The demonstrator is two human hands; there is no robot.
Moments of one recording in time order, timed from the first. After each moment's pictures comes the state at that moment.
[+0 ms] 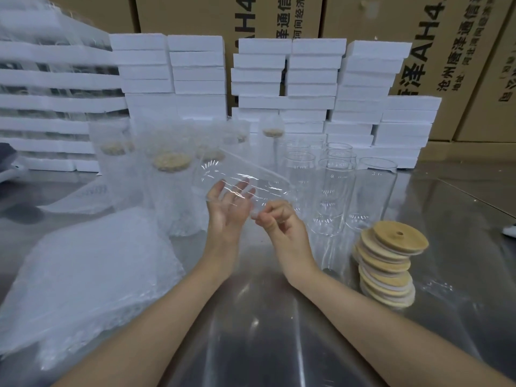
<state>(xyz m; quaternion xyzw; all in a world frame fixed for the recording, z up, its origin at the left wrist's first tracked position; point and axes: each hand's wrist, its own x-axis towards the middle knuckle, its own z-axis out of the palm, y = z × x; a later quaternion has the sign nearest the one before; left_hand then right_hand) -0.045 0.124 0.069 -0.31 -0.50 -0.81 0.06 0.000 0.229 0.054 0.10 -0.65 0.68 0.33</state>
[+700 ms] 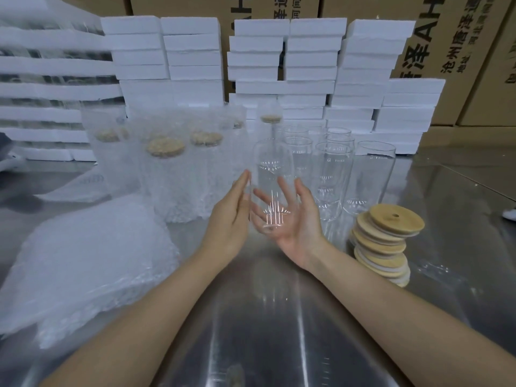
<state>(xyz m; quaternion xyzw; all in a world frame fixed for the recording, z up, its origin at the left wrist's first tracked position) -0.044 0.121 0.059 -0.36 -0.71 -0.59 0.11 0.006 0.248 0.068 0.00 -0.37 0.93 0.07</state>
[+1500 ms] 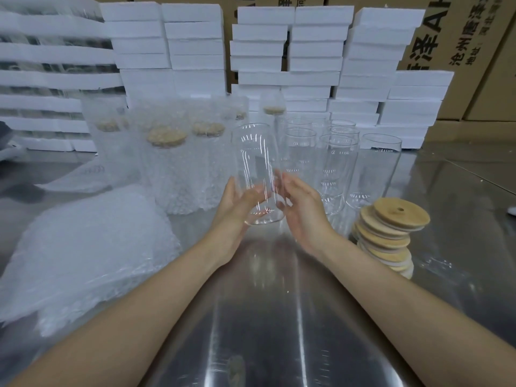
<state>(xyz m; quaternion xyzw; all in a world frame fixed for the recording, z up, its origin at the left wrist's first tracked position) -0.042 0.132 0.057 -0.27 -0.52 -0.80 -0.13 -0.003 0.259 0.070 -0.01 -0.58 0.79 0.20</state>
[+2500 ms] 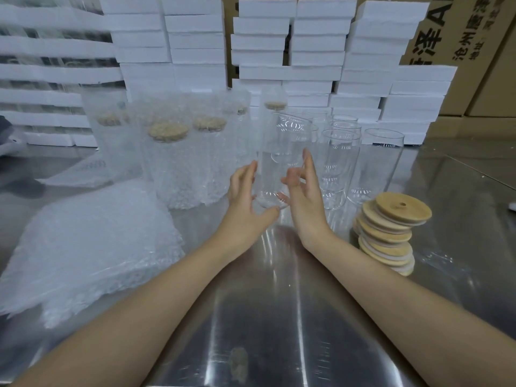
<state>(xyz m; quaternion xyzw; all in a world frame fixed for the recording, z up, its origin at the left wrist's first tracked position) -0.029 0.132 0.056 -0.36 -0.74 -0.57 0.06 -0.002 0.255 0.061 -0.01 -0.67 0.66 0.34</state>
